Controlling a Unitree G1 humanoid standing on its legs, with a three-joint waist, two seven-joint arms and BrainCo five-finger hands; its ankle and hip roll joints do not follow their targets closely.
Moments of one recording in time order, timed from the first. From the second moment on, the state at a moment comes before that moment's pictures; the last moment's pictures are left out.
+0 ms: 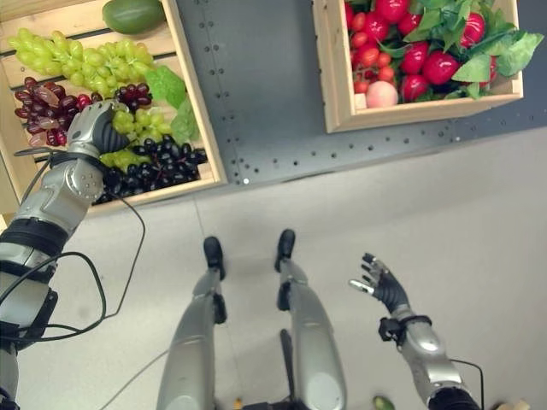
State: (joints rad) left arm -0.97 0.80 -0.50 0.89 0.34 -0.11 0.24; right arm 0.00 -0.53 0.21 0.51 0.58 -0.27 0.16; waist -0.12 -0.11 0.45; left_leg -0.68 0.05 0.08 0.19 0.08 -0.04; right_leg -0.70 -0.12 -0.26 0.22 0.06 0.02
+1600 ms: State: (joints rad) left arm -0.14 0.94 -0.05 0.10 0.25 -0.19 0.12; right arm 0.08 -0.53 0.12 0.44 0.54 -0.30 0.19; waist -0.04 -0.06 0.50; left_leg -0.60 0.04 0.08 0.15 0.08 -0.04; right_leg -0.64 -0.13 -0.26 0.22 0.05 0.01
